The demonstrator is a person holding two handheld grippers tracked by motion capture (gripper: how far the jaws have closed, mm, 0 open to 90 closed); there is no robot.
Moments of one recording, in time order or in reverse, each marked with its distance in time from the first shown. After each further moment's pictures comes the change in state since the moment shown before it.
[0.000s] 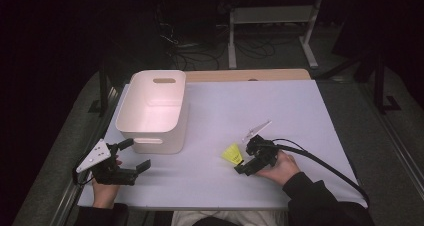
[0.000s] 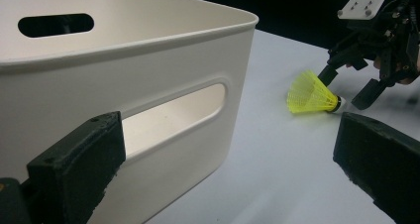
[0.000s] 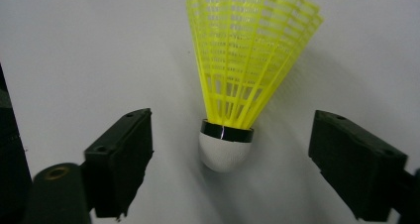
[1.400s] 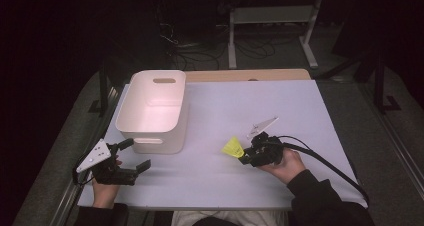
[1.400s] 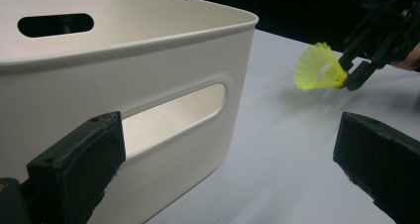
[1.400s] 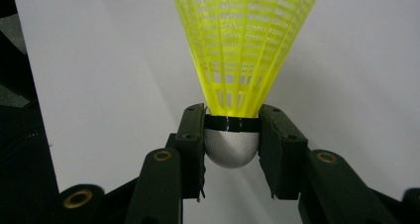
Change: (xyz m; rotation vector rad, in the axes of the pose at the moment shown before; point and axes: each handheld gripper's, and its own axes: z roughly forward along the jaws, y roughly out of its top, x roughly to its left) left arm 0.000 0.000 0.000 0.001 -0.001 0.000; right arm 0.003 0.005 -0.029 -0.073 -0.009 -0.073
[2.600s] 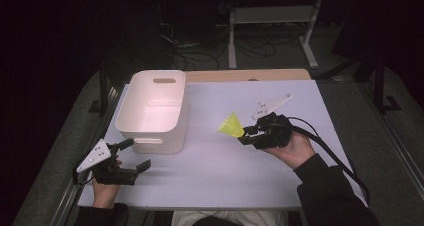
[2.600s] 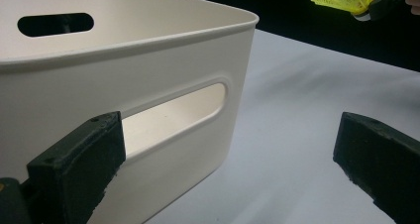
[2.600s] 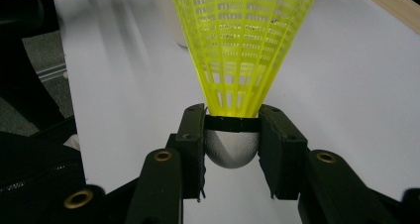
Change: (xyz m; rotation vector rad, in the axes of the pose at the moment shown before) left arm 0.000 0.000 0.000 -0.001 0.002 0.002; right arm 0.011 0.048 -0.065 -0.136 -0.034 -0.115
